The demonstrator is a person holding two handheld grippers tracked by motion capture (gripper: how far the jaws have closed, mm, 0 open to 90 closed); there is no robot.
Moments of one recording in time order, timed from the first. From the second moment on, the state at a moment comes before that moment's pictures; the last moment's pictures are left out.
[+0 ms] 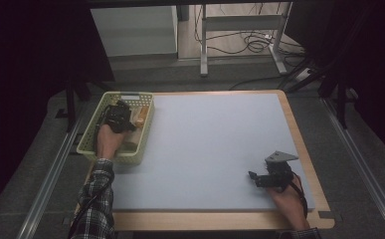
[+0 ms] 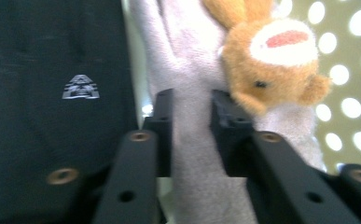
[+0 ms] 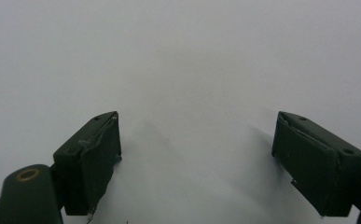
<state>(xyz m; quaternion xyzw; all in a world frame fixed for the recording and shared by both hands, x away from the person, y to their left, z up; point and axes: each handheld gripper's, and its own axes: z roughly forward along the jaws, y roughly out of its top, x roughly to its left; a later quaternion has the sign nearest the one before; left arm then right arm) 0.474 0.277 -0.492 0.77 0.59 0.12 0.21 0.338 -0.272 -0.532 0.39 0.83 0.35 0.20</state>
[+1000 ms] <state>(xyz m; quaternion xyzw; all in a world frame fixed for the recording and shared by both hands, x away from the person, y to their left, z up) 0.420 0.298 -0.454 0.76 0.55 0.16 0.32 0.338 -0.272 -0.532 0.39 0.83 0.35 0.20</state>
